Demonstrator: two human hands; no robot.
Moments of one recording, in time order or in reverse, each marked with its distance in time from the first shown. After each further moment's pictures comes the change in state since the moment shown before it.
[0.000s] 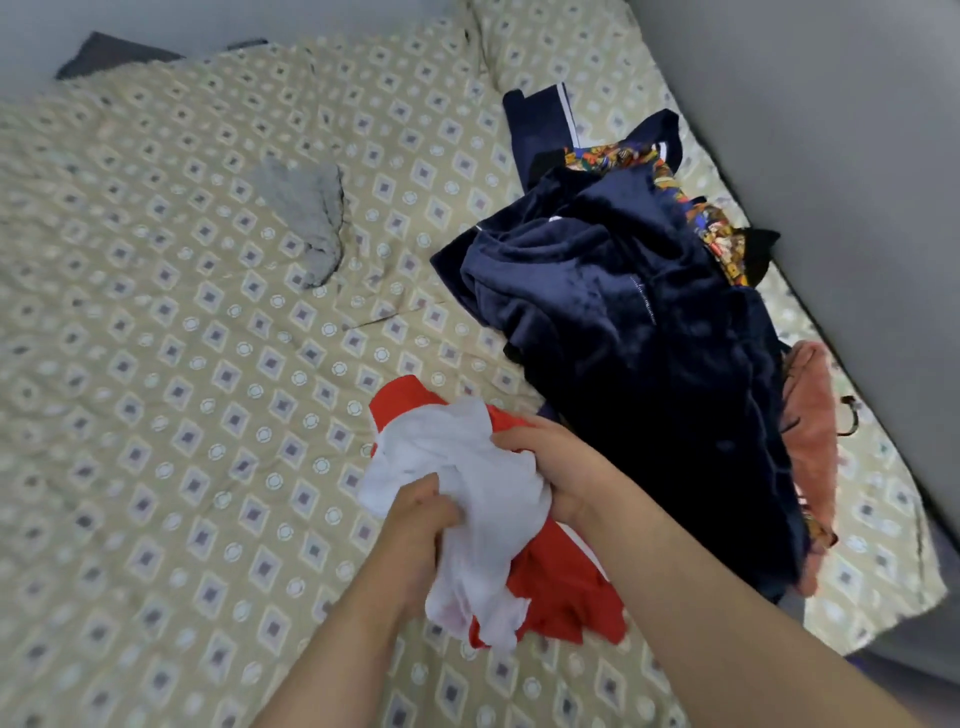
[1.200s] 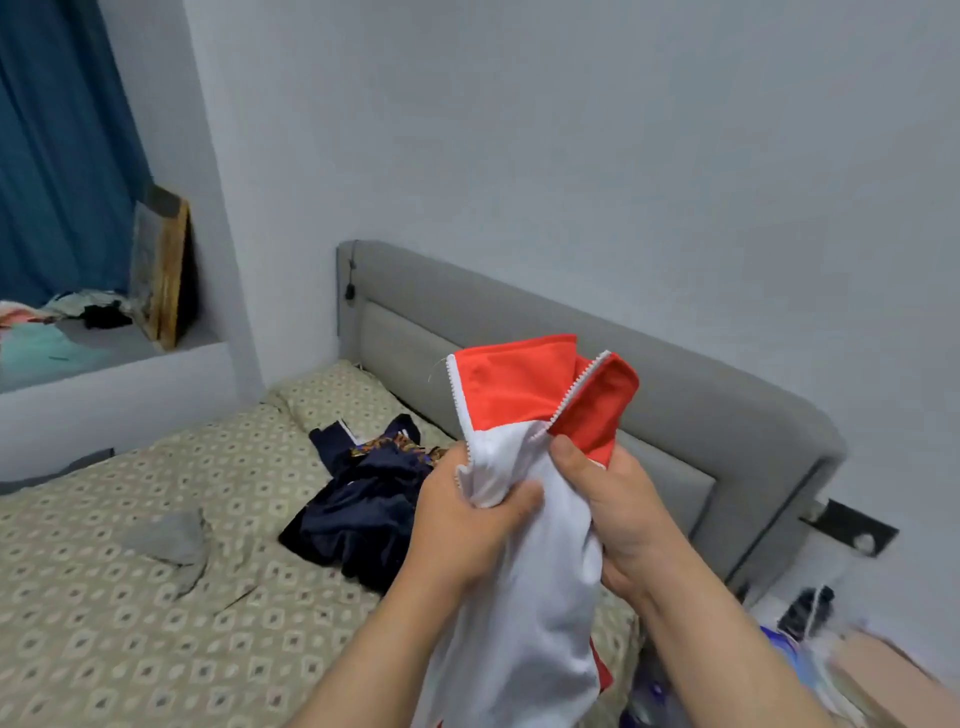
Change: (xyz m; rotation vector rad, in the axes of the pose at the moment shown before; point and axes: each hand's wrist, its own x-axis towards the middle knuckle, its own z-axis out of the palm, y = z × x) left_hand -0.441 0.072 0.168 0.231 -0.459 1.069; right_hand -0.580 0.003 0.042 0.171 0.324 -1.116
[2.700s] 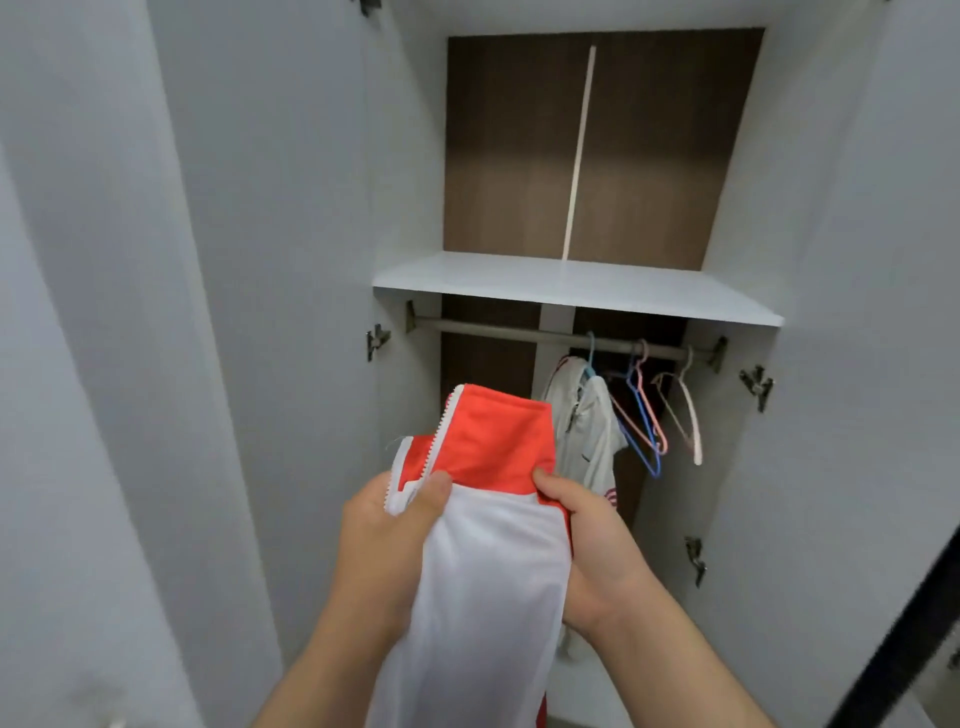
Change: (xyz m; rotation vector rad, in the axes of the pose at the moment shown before) left_hand -0.472 0.164 0.458 -0.475 -1.841 -0.396; right_hand -0.633 -0.155 -0.211 0.379 1.835 -0.796
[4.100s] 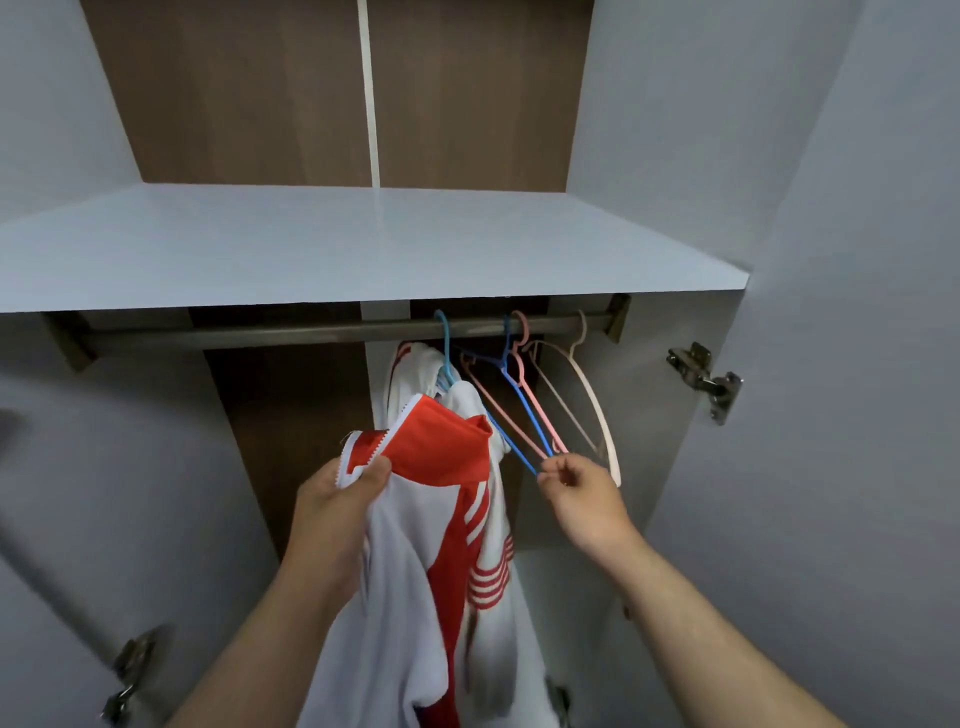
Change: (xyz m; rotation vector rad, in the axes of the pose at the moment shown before) left_hand 0.335 -0.167 0.241 0.087 -0.363 -0.258; right_hand 0.305 -0.149 -0.263 -0.973 0.812 -0.356
